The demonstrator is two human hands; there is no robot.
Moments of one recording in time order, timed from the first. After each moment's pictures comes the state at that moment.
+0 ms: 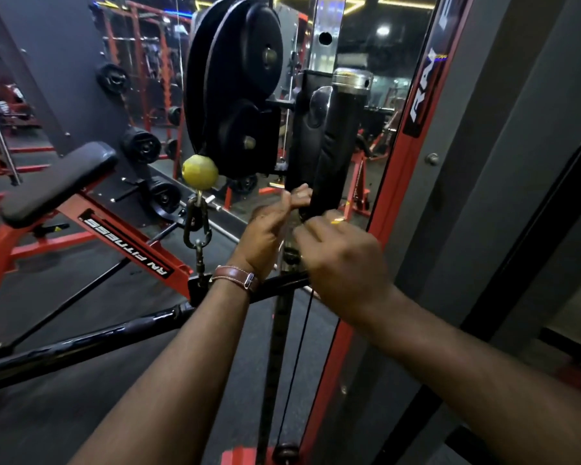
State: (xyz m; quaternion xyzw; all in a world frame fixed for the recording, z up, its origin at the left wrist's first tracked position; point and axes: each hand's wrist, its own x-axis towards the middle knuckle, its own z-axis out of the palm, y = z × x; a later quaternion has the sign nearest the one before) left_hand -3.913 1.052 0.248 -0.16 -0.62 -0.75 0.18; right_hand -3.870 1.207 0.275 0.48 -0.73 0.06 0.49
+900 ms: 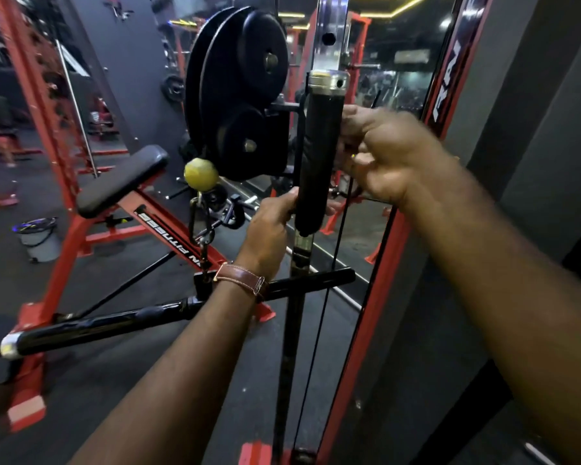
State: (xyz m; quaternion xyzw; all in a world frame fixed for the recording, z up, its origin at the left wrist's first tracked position) left_hand -3.887 1.087 0.280 -0.08 -0.69 -0.66 0.28; right_hand -3.933 1.221 0.412 0.25 -0.57 0.76 -0.18
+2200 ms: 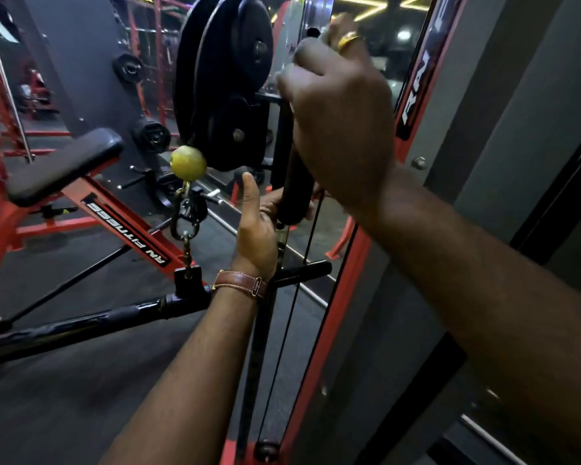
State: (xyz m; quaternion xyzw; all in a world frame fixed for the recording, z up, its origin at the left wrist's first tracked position) left_hand -3.886 1.112 0.274 -0.13 -0.56 -0.76 0.29; right_hand -3.886 1.194 0.402 0.45 -0.65 0.06 0.62
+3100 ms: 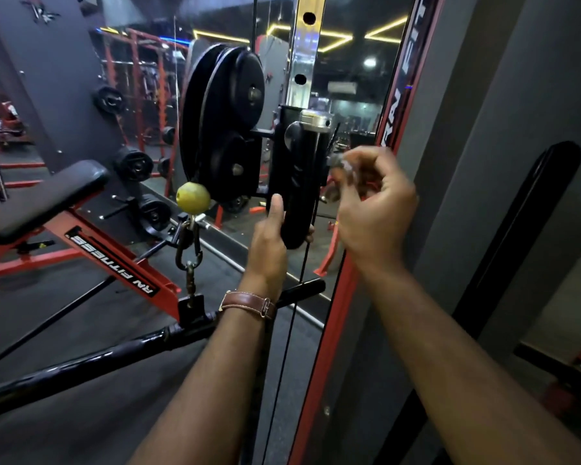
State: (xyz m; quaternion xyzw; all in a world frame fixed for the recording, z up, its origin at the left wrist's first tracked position) left_hand -3.886 1.108 0.284 -0.09 -0.59 -0.76 0.25; right_hand -3.890 1.228 0.355 0.30 -0.65 0.52 0.46
